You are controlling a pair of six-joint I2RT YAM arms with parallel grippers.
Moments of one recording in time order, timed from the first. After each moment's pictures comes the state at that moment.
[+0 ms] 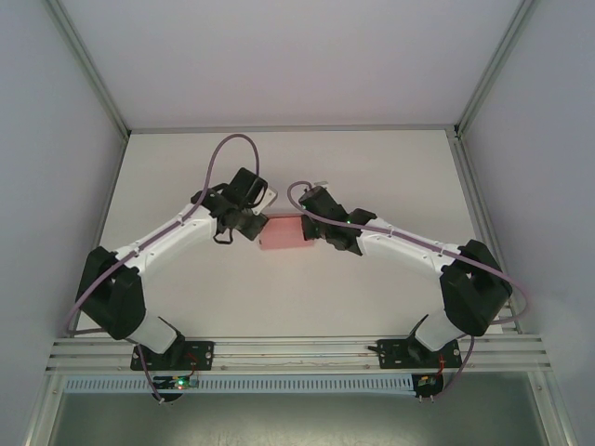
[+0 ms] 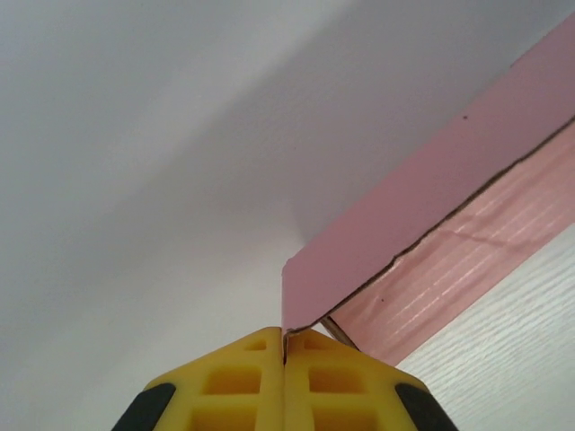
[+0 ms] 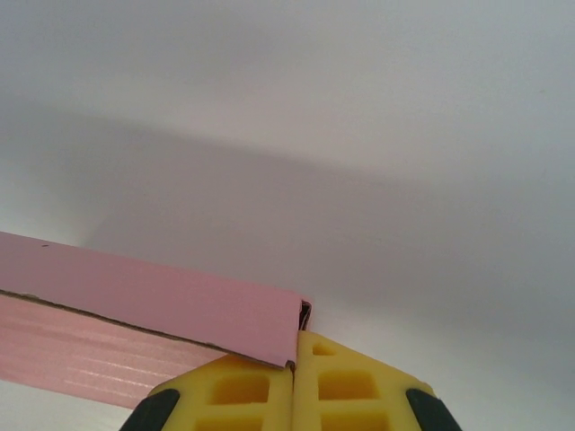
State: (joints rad) left arm -0.55 1.53 1.21 -0.75 -0.03 0.07; right arm 0.78 1.55 1.06 -0.41 0.30 0.47
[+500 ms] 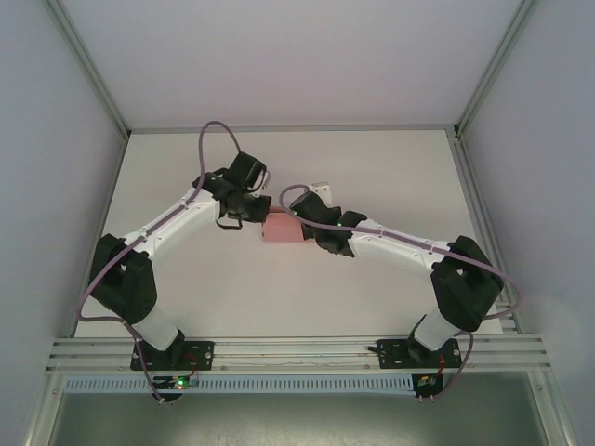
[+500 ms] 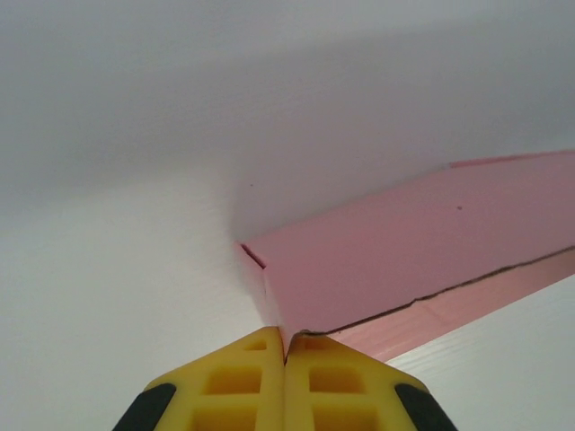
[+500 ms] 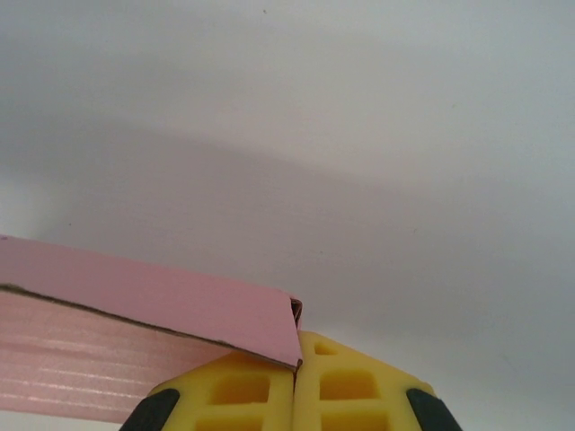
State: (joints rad) left arm -0.47 1.62 1.33 -0.79 0.17 -0.32; right arm 0.83 1.60 1.09 -0.44 0.50 0.52
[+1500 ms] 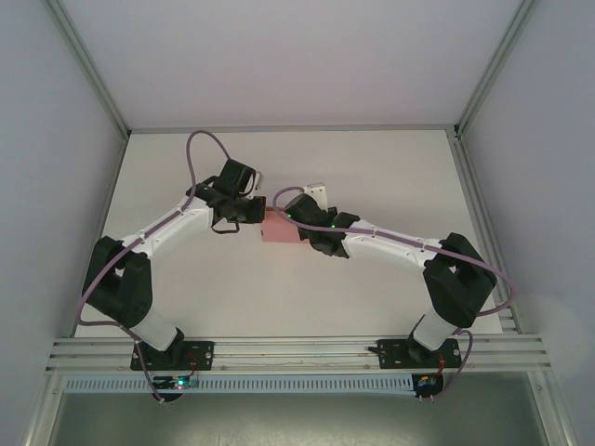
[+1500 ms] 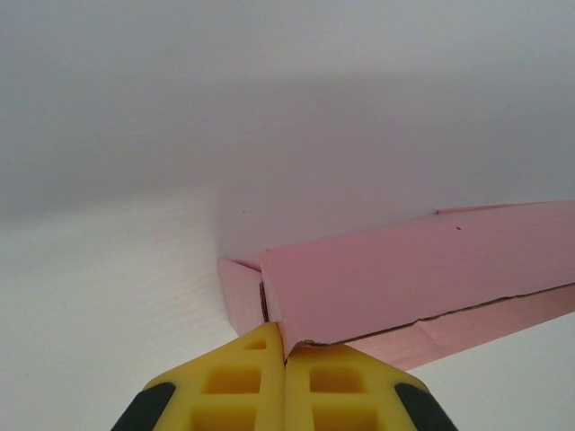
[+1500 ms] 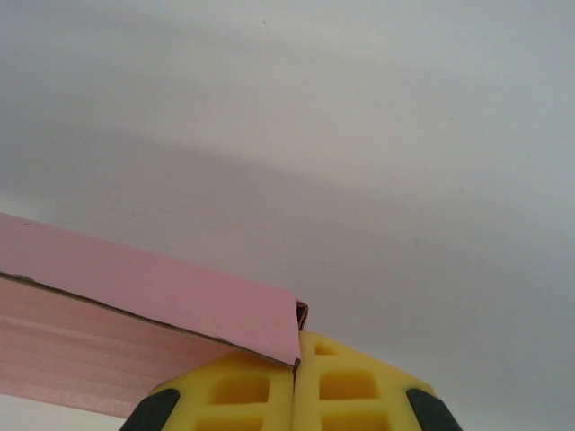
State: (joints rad) left arm -0.44 1.58 1.16 -0.58 0.21 -0.36; right arm 0.85 1.64 1.09 -0.41 0.55 0.52
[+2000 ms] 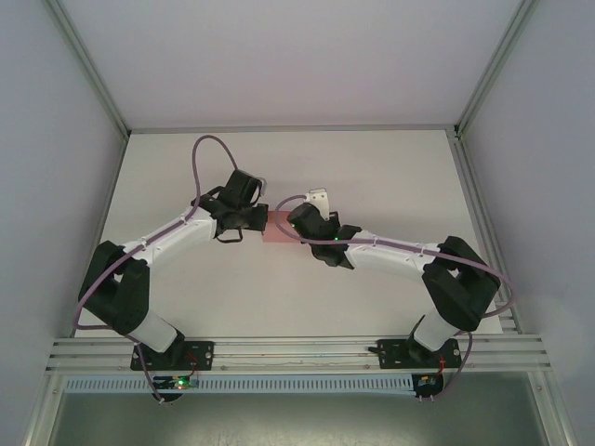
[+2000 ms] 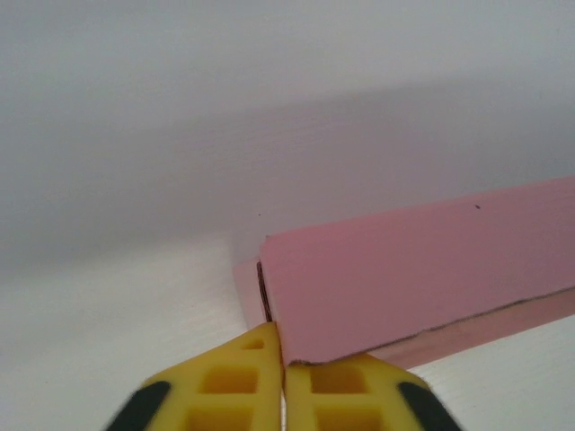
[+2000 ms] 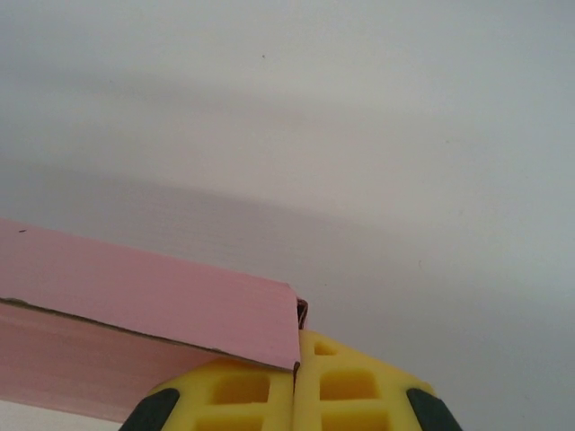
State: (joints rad) left arm -0.50 1.55 1.08 -0.50 0.10 -0.35; right arm 0.87 1.61 0.96 -0.20 0.61 0.49
